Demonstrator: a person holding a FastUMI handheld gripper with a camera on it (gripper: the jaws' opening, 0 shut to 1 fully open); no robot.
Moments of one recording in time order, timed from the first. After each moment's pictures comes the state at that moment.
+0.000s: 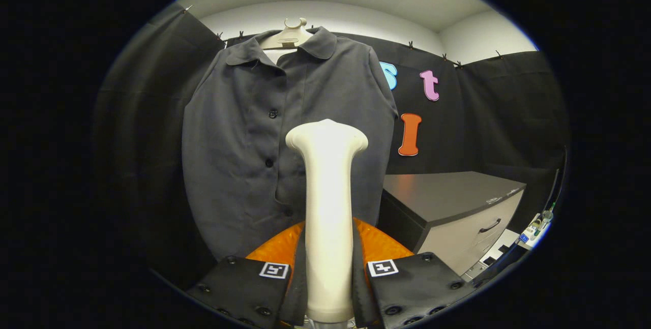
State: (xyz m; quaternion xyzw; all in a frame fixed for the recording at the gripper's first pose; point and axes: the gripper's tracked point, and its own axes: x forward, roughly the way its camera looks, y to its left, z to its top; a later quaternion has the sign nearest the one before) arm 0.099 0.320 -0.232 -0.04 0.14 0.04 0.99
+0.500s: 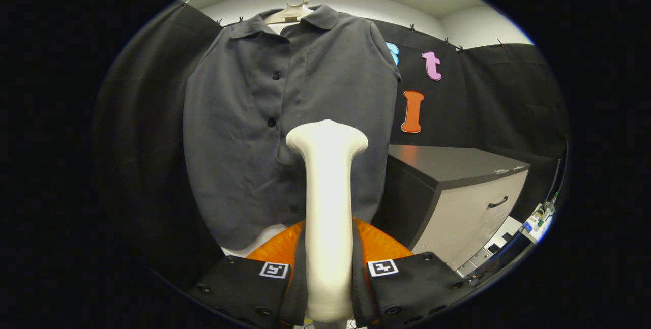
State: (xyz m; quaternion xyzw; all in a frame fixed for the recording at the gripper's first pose) arm 0.070 0.318 -0.290 -0.04 0.20 0.05 0.98
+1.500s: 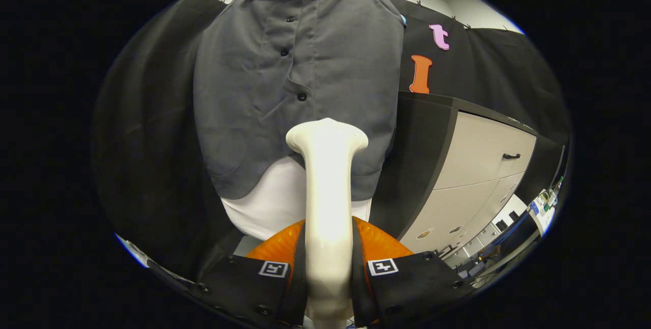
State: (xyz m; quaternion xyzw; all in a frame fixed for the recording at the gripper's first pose) arm 0.010 0.322 -0.379 -0.04 0.29 0.06 0.95
